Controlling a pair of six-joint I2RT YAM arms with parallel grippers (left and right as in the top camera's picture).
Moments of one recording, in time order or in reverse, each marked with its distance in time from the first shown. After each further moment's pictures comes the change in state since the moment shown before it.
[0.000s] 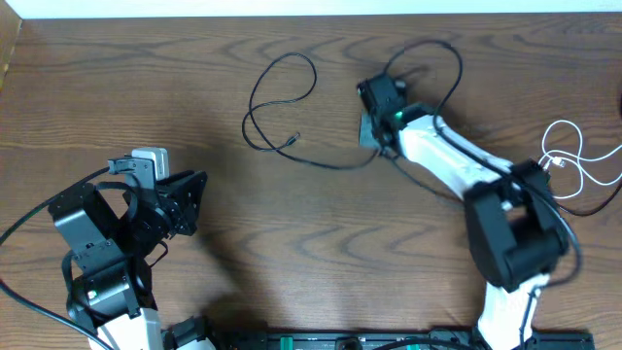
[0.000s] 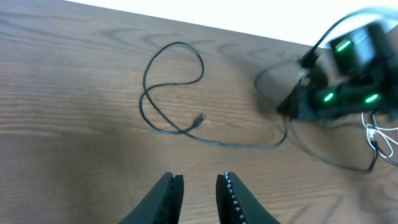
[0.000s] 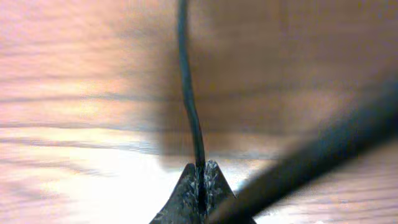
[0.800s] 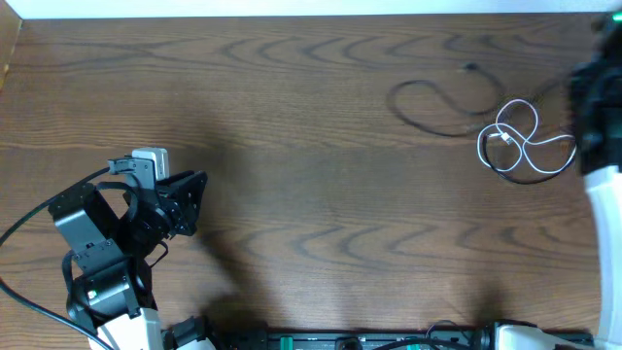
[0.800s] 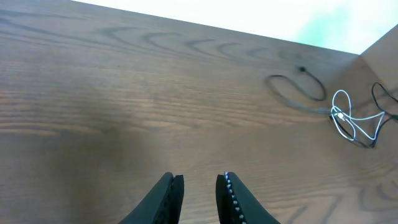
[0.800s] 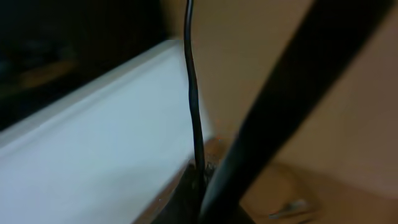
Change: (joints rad) left arm 0.000 0.000 0.000 -0.004 0.000 0.000; right arm -0.549 -0.594 0.150 0.195 0.647 -0.140
